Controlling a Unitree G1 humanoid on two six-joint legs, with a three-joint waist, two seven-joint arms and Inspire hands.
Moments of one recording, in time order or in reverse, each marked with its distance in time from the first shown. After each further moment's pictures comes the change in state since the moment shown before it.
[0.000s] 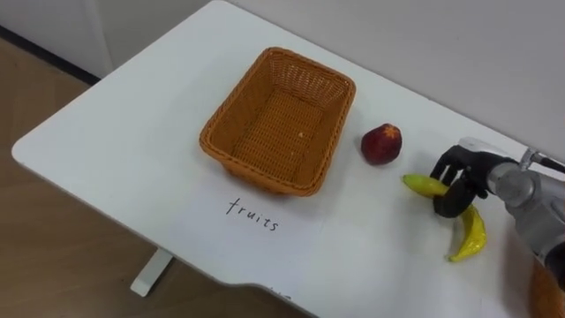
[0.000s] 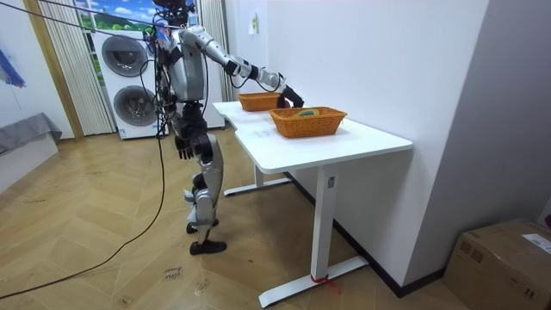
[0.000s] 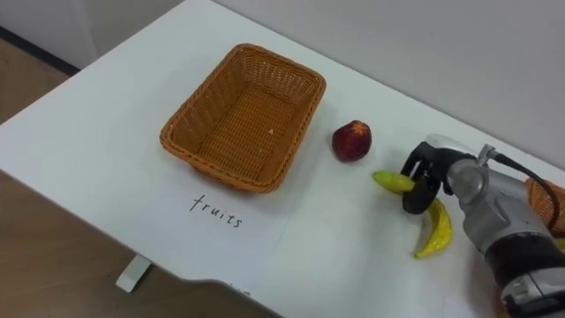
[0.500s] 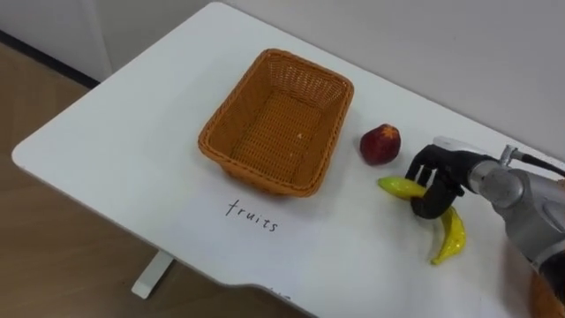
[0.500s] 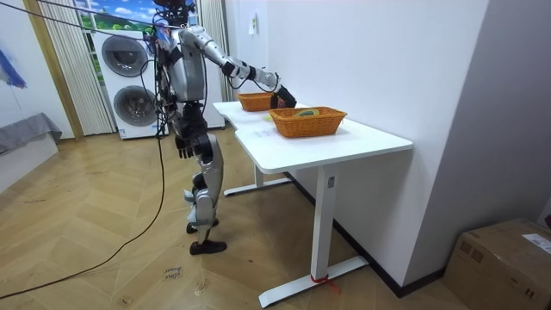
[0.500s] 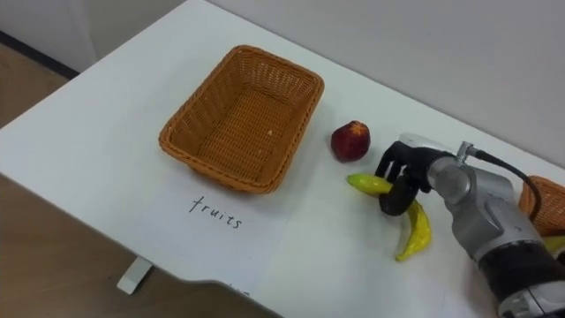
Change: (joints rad) left arm -0.017 -0.001 0.023 0.031 -0.001 0.003 0.013; right arm 0.077 -0.001 0.002 -0.205 0.011 -0.002 0.083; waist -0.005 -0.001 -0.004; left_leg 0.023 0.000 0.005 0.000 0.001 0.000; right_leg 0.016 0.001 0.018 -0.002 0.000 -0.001
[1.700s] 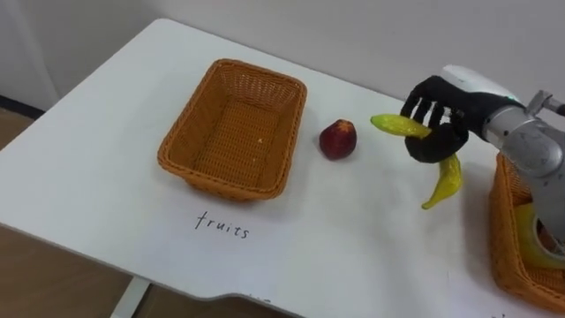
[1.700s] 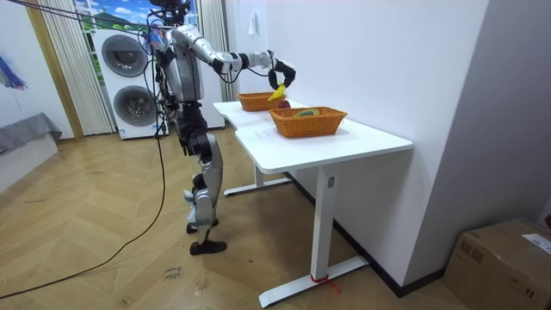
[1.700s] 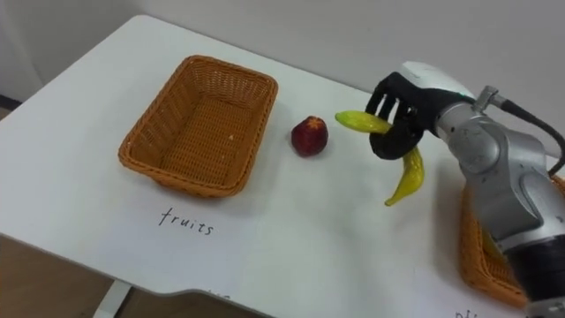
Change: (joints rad) left arm 0.098 -0.011 0.086 -0.046 0.001 -0.023 0.013; right arm 0.024 -0.071 -0.138 -0.411 0.044 -0.024 -0.013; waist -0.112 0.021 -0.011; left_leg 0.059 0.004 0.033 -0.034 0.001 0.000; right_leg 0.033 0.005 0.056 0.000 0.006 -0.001
